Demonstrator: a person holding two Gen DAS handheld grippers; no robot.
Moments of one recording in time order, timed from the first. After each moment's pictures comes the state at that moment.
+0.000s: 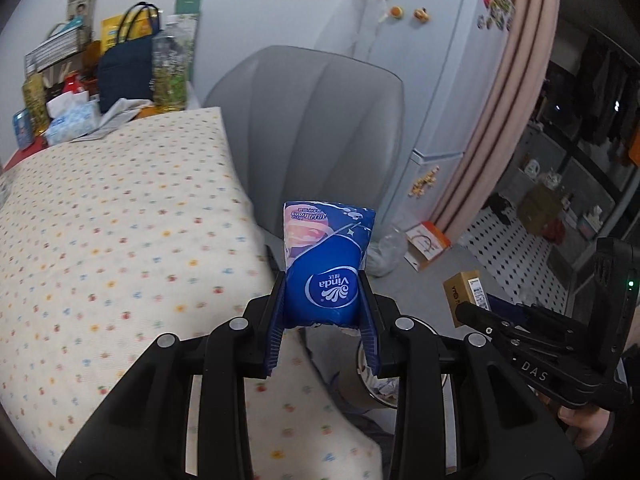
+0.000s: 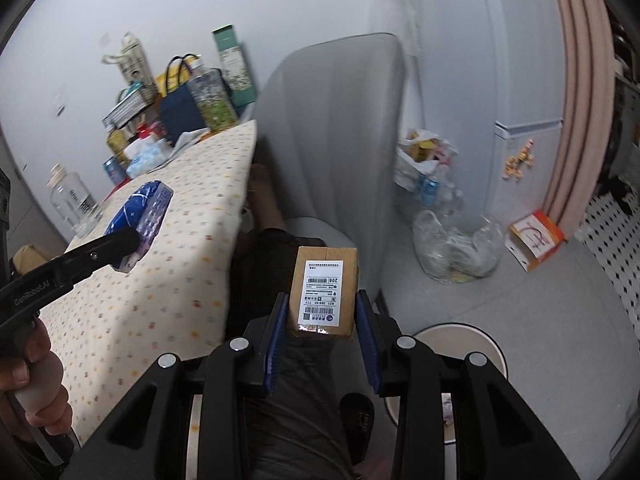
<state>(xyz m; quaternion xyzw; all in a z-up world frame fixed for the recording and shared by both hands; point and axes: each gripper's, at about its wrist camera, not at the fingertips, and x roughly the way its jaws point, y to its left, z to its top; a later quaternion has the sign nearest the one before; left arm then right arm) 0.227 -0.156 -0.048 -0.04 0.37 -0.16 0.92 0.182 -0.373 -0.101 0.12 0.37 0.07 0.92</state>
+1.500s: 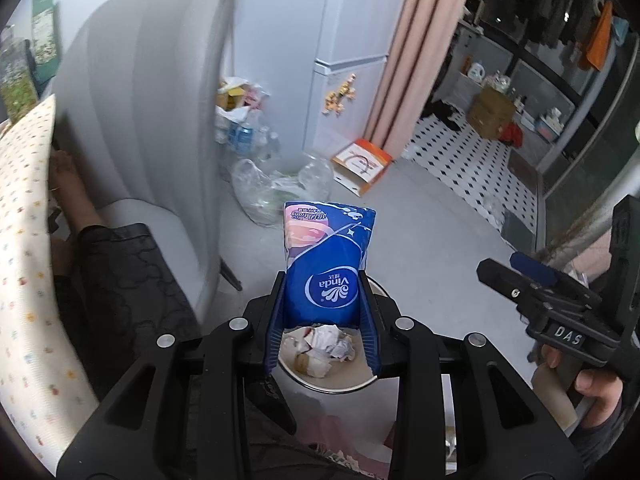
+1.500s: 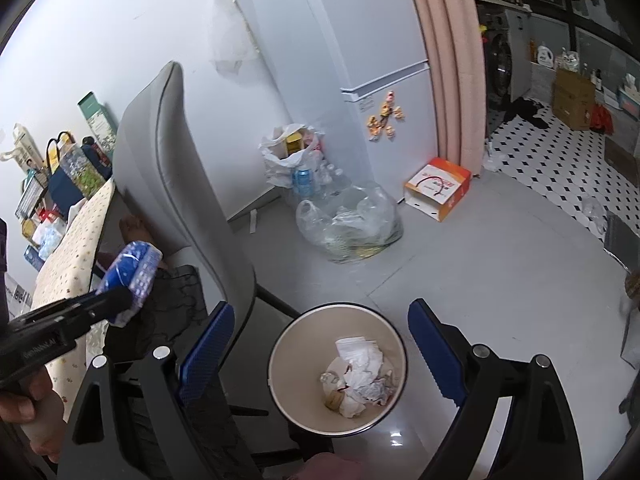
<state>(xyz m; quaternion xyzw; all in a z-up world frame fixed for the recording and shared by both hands) 0.258 -0.349 -0.120 0.06 0.46 -0.28 0.84 0.143 -0.557 -0.167 0.22 0.37 -0.10 0.90</state>
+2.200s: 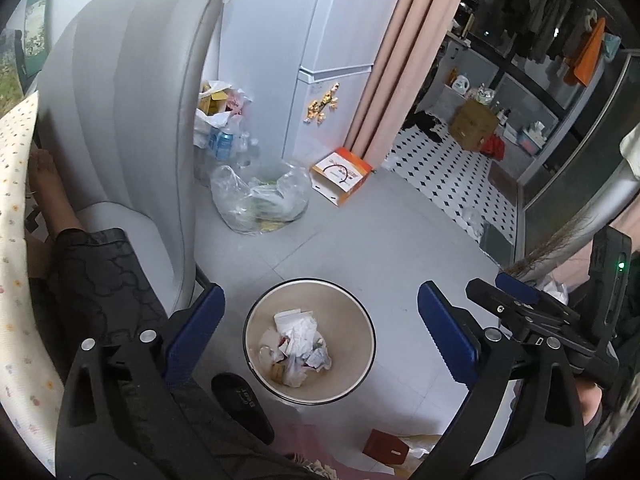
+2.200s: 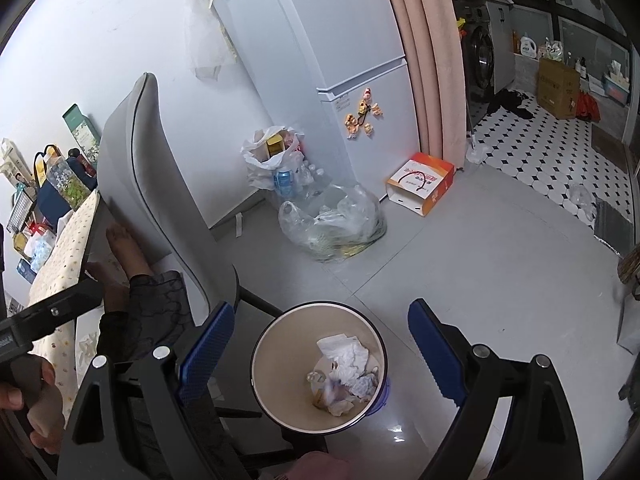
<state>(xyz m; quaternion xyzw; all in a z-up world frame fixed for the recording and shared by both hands) 0.259 -0.349 -0.113 0.02 0.45 -0.31 0.84 0.133 -0.573 -0.176 0.23 0.37 -0.12 0.89</state>
